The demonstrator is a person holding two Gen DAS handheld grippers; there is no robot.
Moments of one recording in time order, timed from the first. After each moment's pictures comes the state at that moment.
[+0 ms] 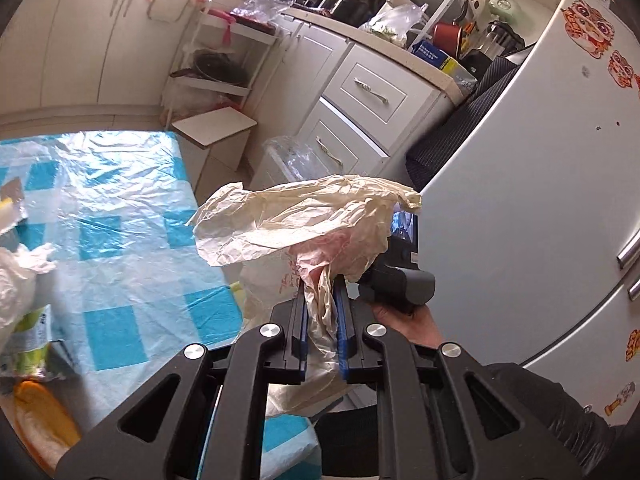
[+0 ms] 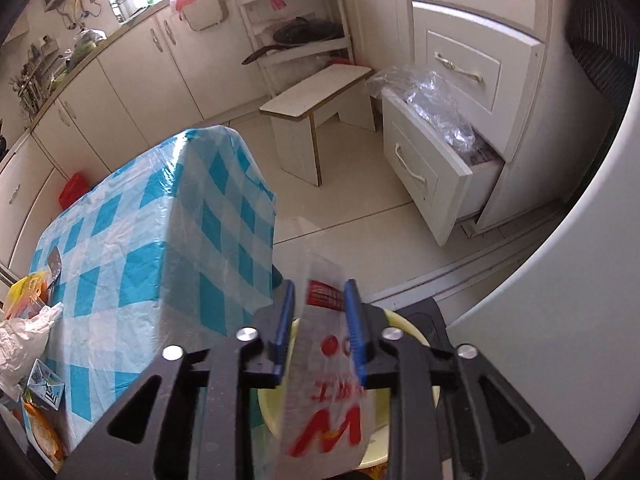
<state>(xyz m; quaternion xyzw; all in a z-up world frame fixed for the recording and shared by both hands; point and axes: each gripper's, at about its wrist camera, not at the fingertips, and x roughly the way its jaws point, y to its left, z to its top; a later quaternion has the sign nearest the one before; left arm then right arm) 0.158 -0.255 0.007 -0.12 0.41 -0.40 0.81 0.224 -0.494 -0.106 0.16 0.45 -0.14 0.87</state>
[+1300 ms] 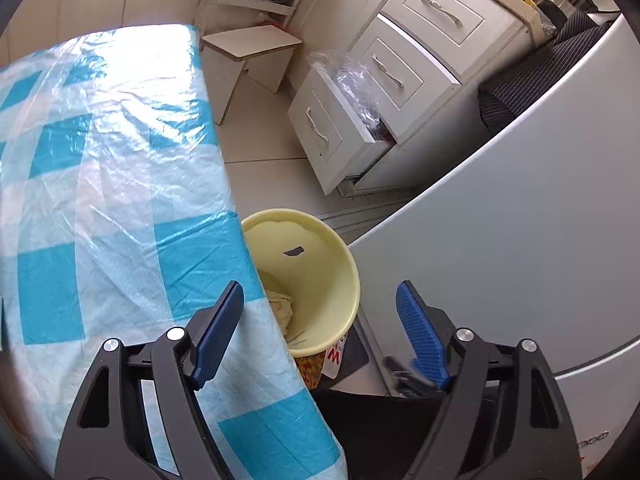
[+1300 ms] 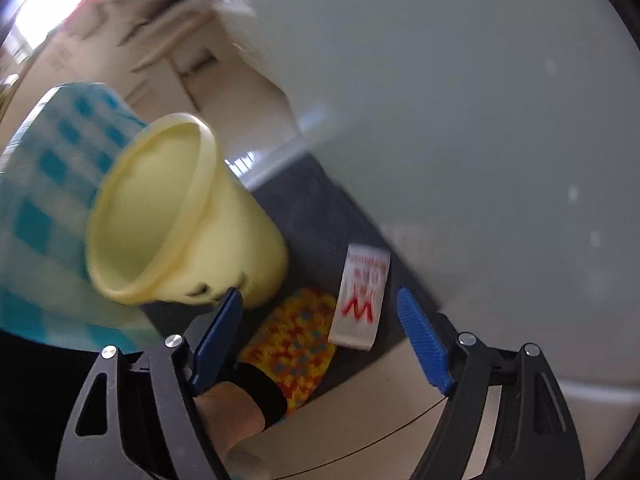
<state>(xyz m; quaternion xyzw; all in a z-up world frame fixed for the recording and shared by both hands) 0.194 -0.320 -0.097 -0.08 0.53 -0.33 0.78 -0.002 -0.567 -0.295 0.31 0.49 -0.26 0.78</state>
